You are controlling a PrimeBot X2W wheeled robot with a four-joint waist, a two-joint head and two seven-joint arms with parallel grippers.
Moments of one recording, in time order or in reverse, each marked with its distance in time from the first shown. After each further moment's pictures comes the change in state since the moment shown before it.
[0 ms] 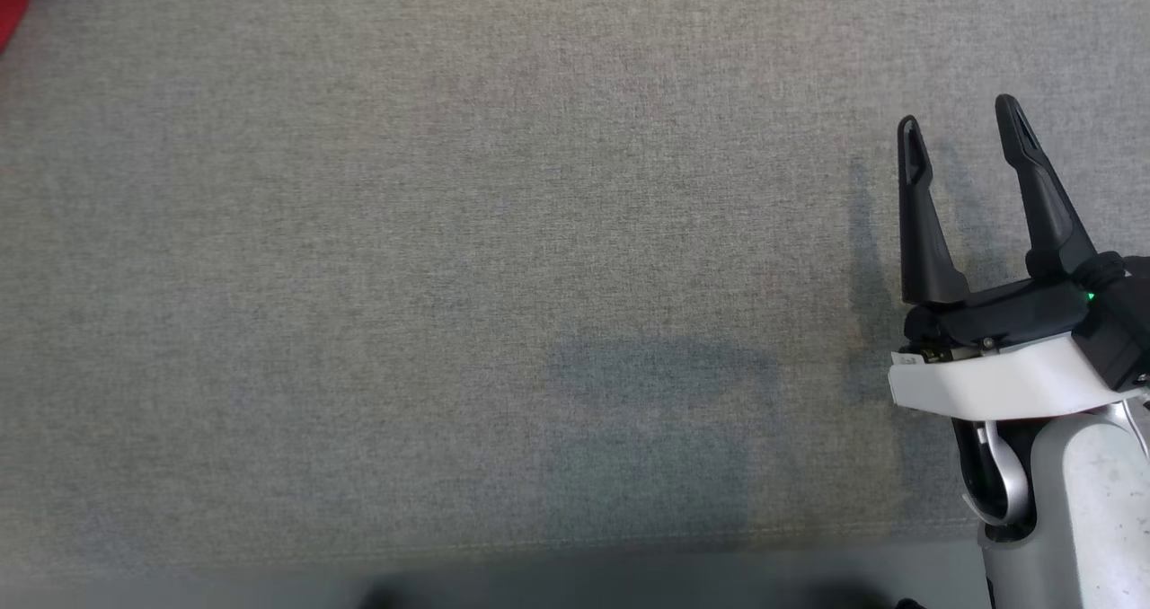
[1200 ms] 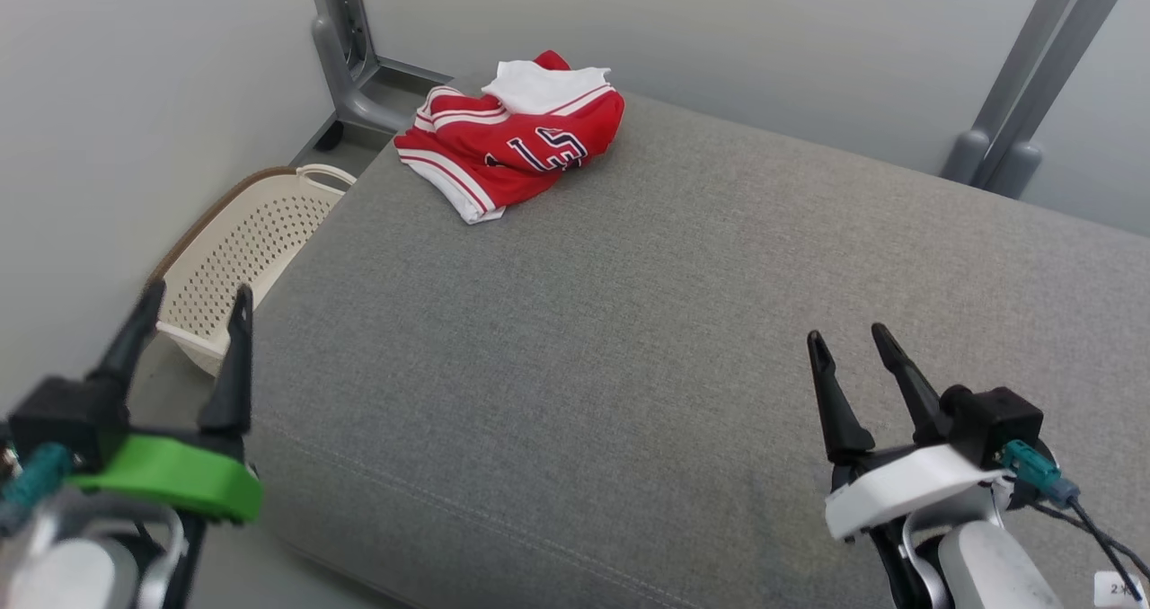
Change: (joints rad) left arm 1.017 -0.216 -0.137 -0.755 0.266 0.151 -0.529; right arm 0.131 0.002 0.081 0.484 0.195 0.000 -0.106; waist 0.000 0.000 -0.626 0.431
